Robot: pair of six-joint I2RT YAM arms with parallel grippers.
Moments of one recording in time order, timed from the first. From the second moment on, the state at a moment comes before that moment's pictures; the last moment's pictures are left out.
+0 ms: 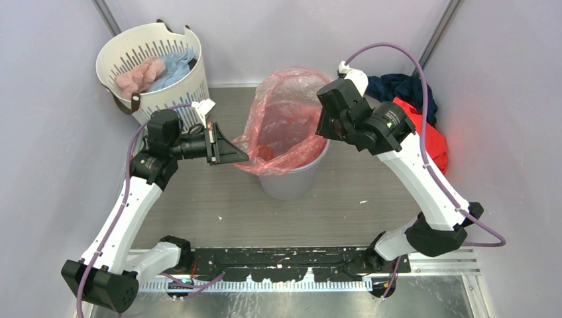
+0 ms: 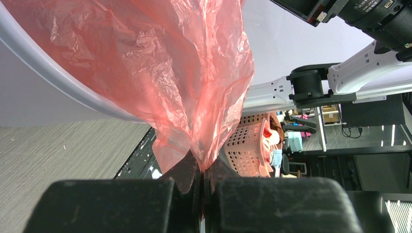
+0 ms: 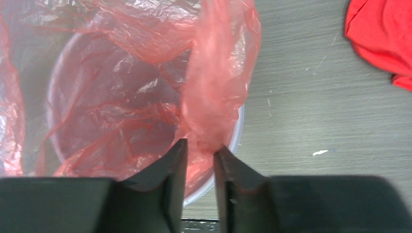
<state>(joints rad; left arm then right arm) -0.27 1.01 1.07 -0.40 1.00 -0.76 0.78 1.45 1.97 -1.30 0.51 0.74</state>
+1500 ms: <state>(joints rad) -0.27 0.92 1.09 -0.62 0.79 -0.68 0.78 1.00 1.36 -1.16 0.32 0.85</state>
